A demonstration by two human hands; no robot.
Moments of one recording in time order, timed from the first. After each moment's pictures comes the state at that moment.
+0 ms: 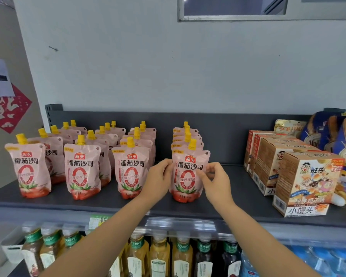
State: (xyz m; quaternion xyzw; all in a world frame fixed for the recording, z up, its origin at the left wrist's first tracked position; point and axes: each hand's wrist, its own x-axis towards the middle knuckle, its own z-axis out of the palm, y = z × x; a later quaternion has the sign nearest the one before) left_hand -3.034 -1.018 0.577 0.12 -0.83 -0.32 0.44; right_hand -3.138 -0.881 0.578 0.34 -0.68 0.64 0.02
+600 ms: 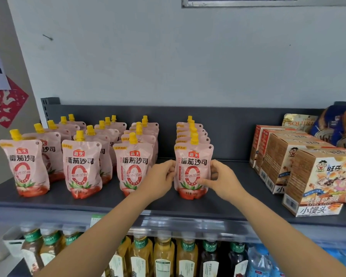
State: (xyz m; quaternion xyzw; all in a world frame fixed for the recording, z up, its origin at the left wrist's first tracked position) left_hand -3.036 -1.052 0.568 0.11 -0.90 -0.28 0.31; right_hand -3.156 -0.879 0.591 0.42 -0.75 0.50 -0.10
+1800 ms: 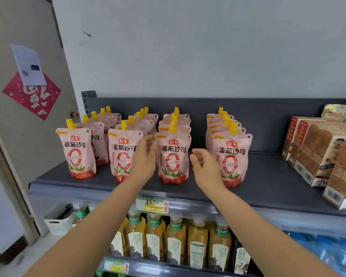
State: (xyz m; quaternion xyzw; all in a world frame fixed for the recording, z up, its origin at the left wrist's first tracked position) left_hand -2.931 -1.097 0.594 0.25 -0.76 -0.37 0.47; right_hand -3.044 -0.967 0.584 0.42 -0.70 0.58 -0.02
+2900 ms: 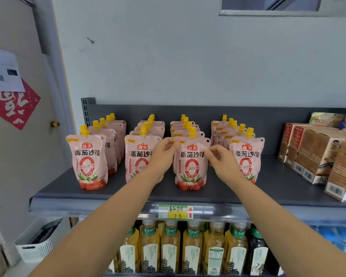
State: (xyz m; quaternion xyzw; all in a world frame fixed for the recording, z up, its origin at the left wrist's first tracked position) left_hand -2.934 -1.135 0.610 0.15 -0.71 -0.59 0.37; right_hand -3.050 -0.994 0.596 0.42 -0.71 0.56 0.03
